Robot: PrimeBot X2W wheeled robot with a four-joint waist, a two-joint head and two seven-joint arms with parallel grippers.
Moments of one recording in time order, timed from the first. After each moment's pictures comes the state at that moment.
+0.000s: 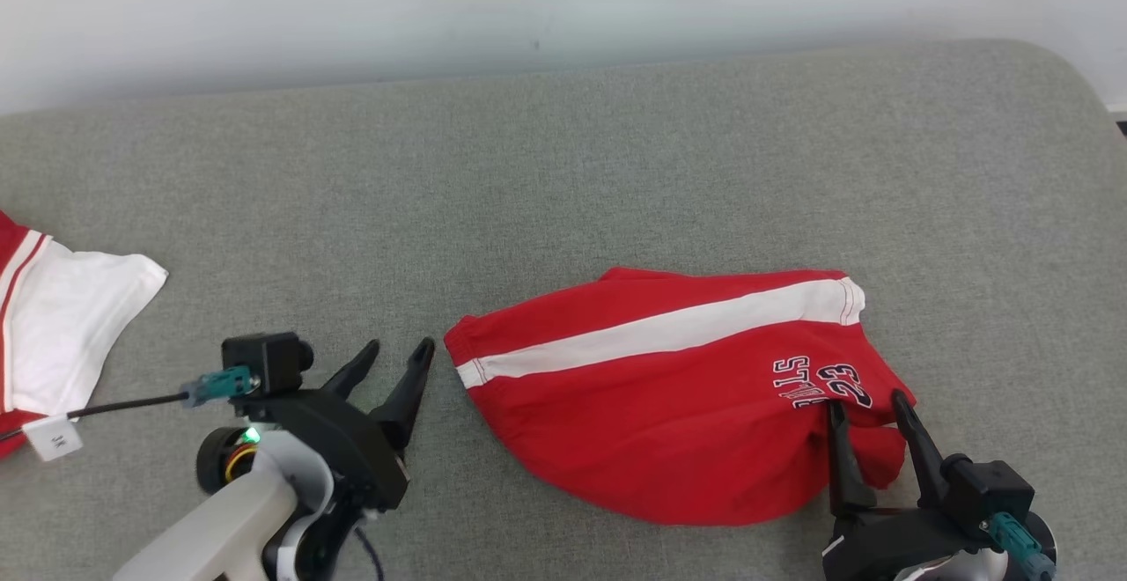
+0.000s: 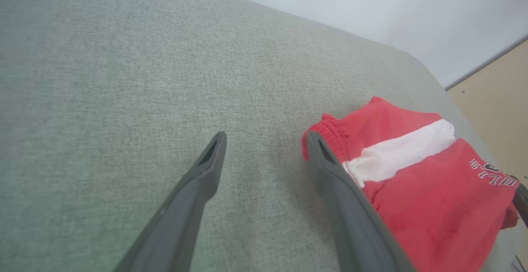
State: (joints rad) left arm -0.69 0.46 -1.00 0.49 -1.33 0.02 -0.18; right arm -0.10 -0.05 -0.09 0.33 0.12 0.13 -0.26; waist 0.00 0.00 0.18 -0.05
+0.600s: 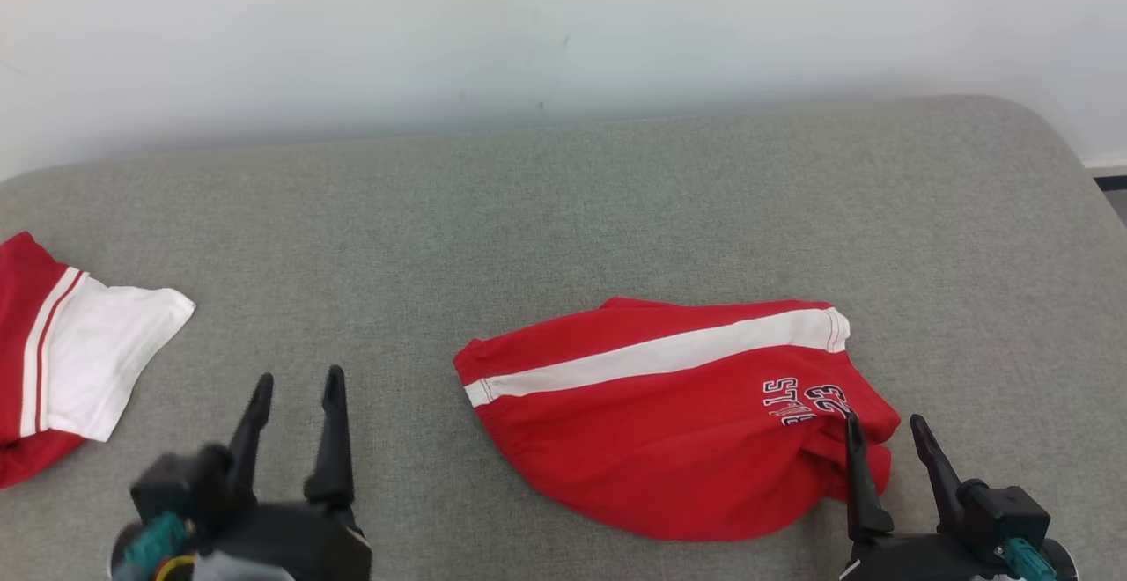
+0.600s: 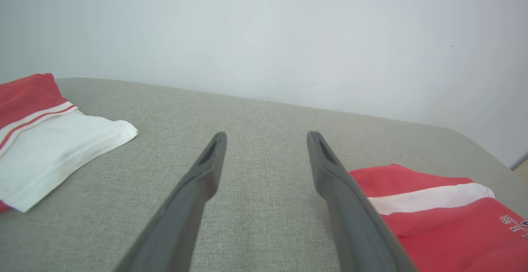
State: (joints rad) left arm -0.26 0.46 -0.55 0.11 -0.83 0.28 -0.26; right arm -0.05 -0.05 -0.12 0.32 0.10 0.13 -0.26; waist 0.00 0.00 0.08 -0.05
